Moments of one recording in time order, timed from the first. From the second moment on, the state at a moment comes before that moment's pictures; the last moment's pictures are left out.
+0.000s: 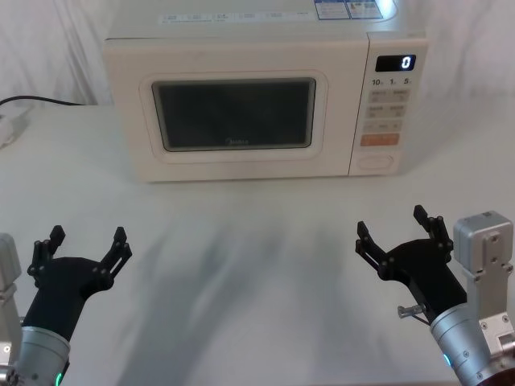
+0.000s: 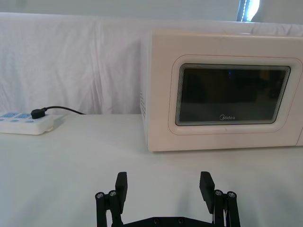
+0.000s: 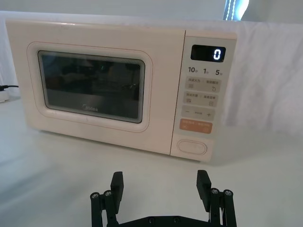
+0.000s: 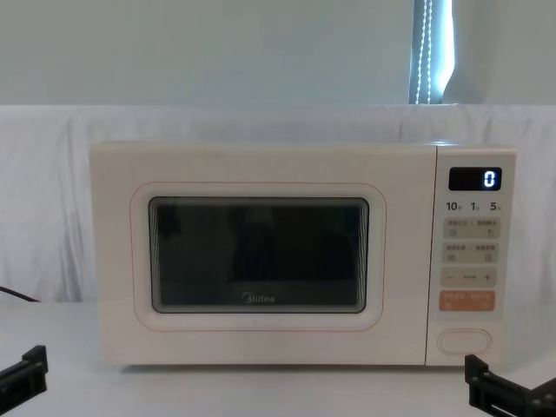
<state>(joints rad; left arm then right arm) 0.27 0.24 0.04 -1.85 -0.25 -0.02 -0.02 -0.17 0.19 -0.26 -1.77 0.07 -0.06 -0.03</state>
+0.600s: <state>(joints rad) 0.27 0.24 0.04 -1.85 -0.25 -0.02 -0.02 -0.17 0.19 -0.26 -1.77 0.07 -0.06 -0.03</state>
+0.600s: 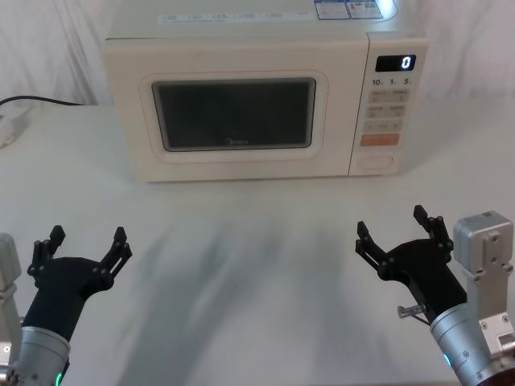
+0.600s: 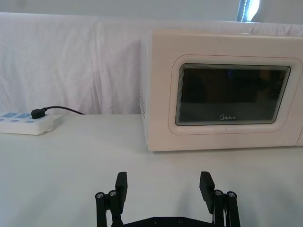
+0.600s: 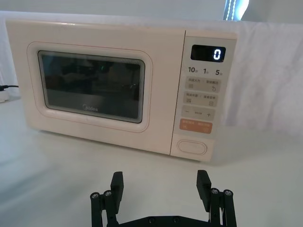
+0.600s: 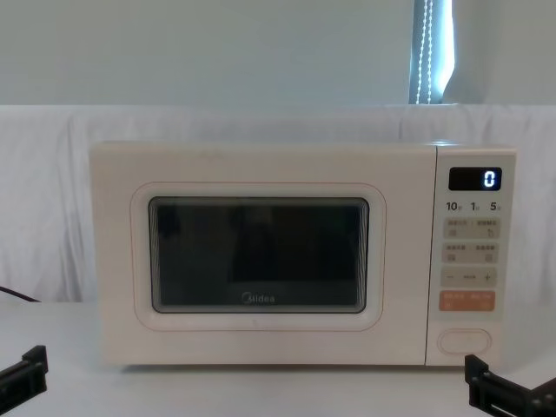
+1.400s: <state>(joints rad) 0.27 0.24 0.04 -1.85 -0.25 -0.02 -0.02 -0.17 0.19 -0.26 -1.77 0.07 -0.06 -0.03</state>
